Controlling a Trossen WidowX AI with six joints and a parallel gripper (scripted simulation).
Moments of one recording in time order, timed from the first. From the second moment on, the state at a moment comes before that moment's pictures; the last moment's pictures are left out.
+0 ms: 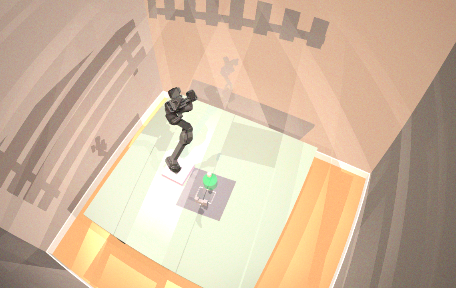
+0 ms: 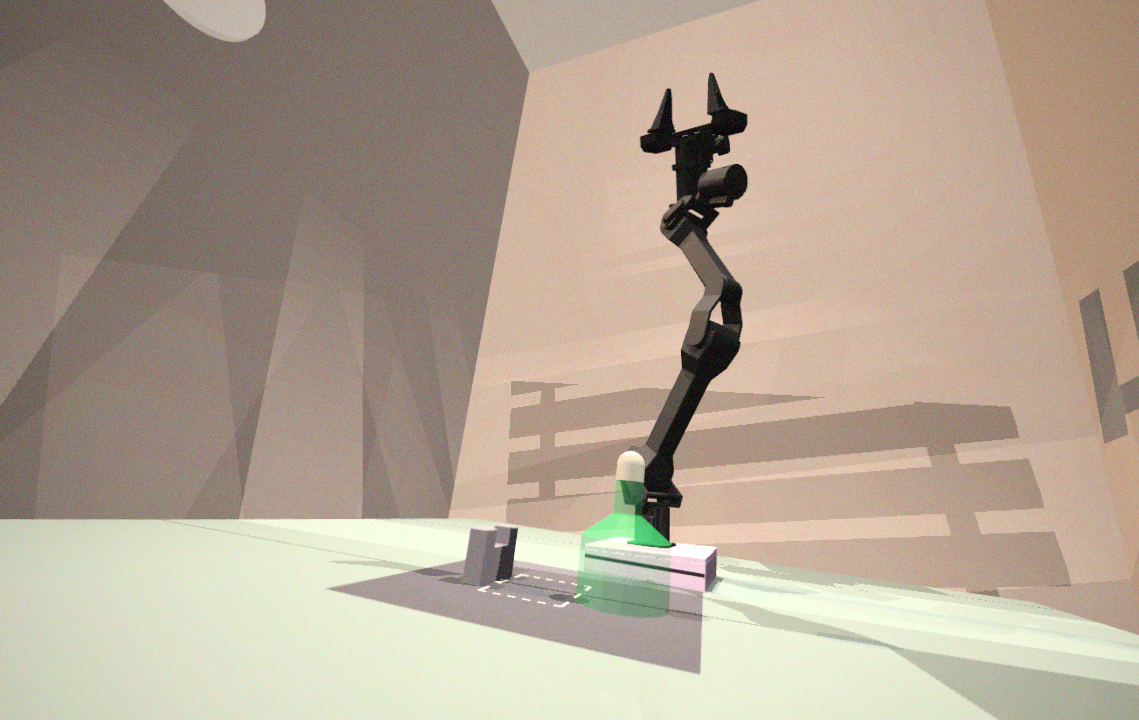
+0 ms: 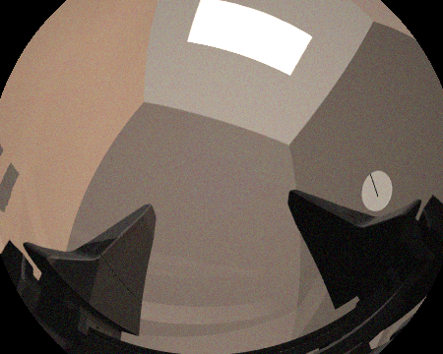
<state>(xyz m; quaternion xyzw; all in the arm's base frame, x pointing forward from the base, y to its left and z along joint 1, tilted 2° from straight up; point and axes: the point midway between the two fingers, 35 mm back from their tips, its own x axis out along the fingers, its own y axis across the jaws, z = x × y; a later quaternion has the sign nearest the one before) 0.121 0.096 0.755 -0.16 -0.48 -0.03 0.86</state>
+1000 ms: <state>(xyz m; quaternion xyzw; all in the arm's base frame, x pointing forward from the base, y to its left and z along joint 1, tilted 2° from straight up) 0.095 -0.117 0.708 0.03 -0.48 -0.20 0.85</state>
